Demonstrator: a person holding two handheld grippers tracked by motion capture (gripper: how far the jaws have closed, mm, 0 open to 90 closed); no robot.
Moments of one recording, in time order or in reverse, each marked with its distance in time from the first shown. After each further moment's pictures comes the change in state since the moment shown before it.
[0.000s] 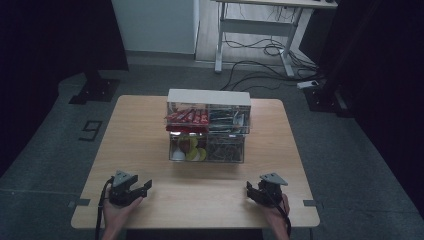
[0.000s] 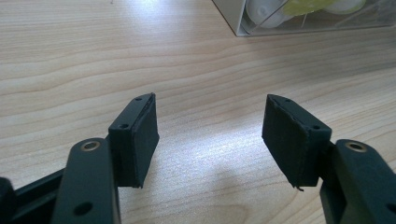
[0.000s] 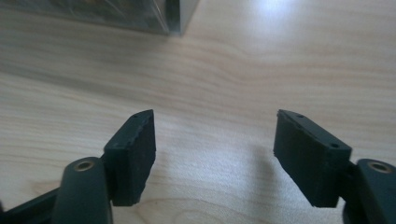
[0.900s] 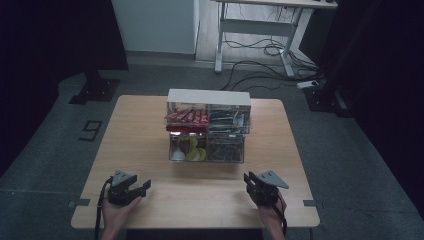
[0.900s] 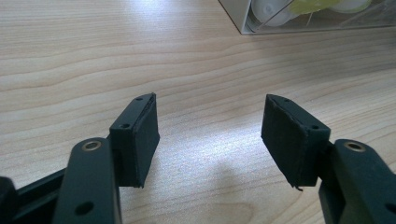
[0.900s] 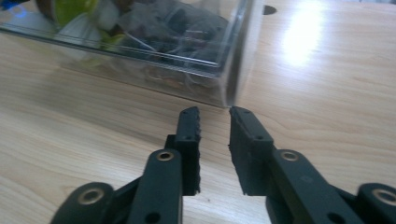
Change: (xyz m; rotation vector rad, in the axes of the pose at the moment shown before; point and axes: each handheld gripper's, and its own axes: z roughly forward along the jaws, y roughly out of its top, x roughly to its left) left arm 0.003 -0.001 0.001 0.010 0.003 -0.012; right arm 0.027 0.025 -0.033 -0.174 0.118 -0.054
